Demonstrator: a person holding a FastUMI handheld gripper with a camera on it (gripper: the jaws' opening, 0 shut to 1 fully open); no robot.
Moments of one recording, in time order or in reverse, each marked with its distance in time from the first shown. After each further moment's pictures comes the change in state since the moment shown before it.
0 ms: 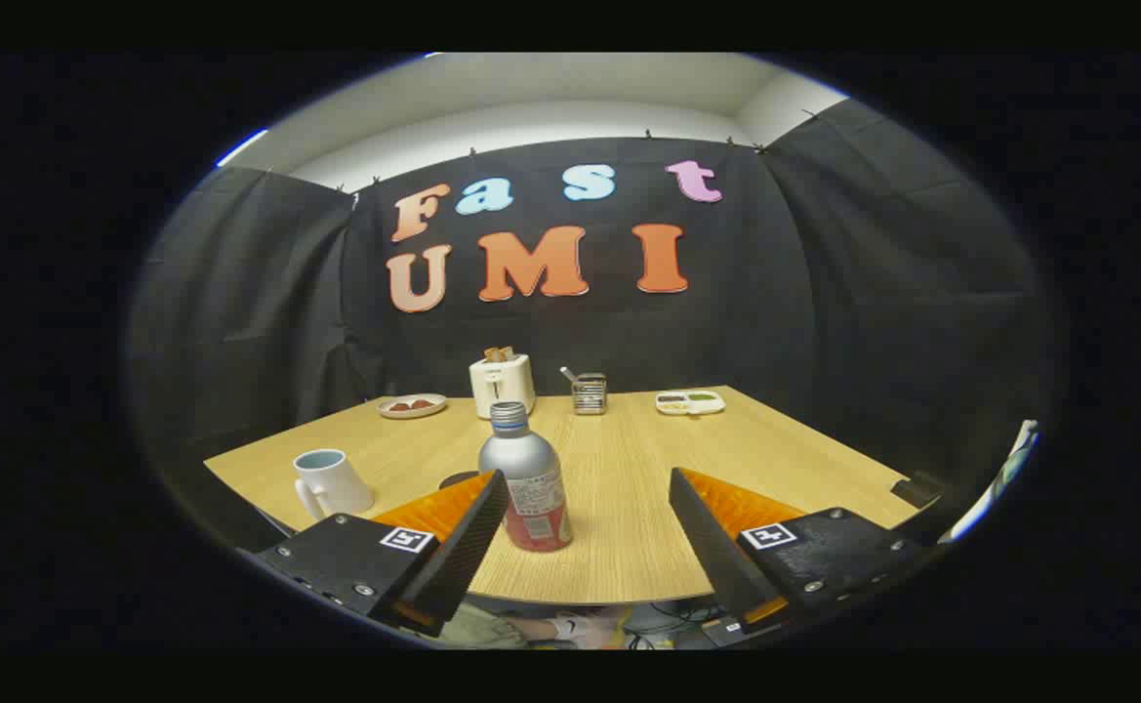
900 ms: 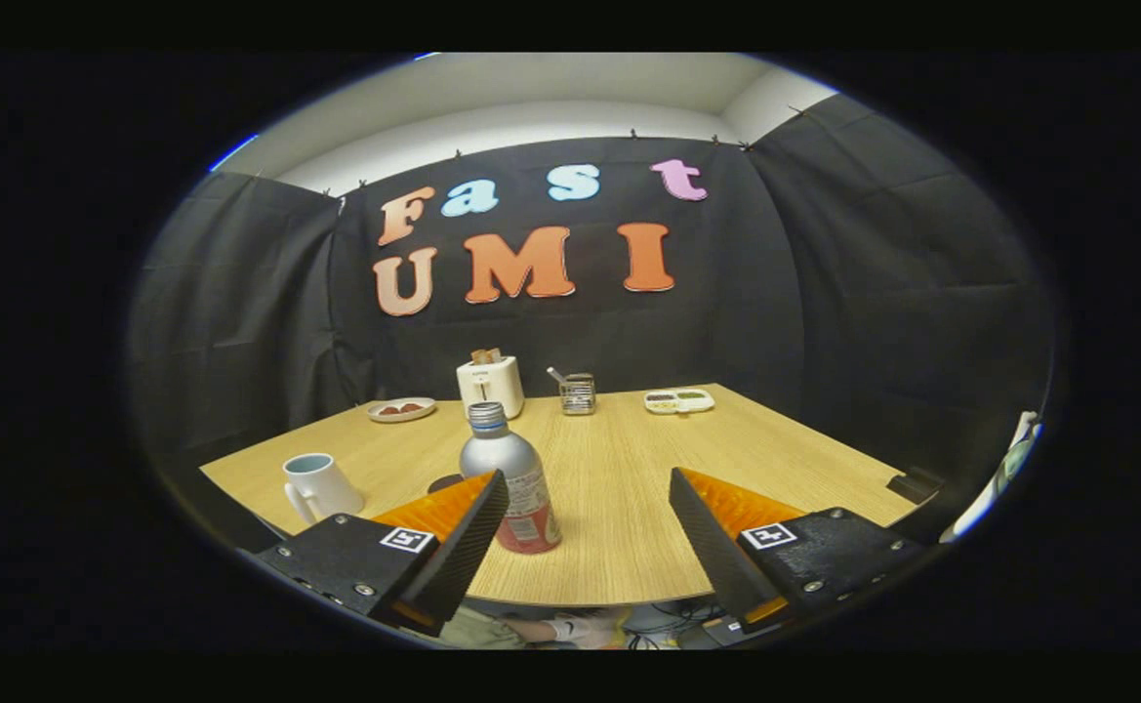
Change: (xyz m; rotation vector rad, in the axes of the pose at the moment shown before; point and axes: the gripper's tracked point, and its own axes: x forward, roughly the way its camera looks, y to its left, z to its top) arm 0.007 -0.014 -0.005 0.017 0.002 -0.040
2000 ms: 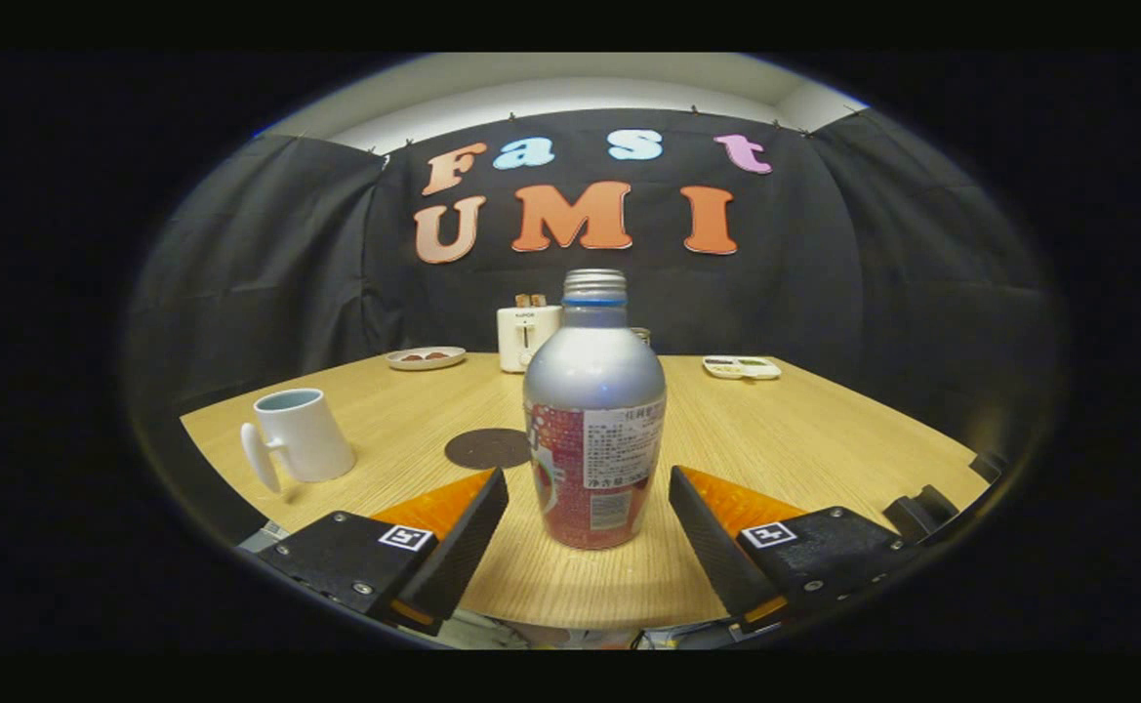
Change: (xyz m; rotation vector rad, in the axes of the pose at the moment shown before) arm 0.063 0.068 -0.084 -0.070 0.088 0.095
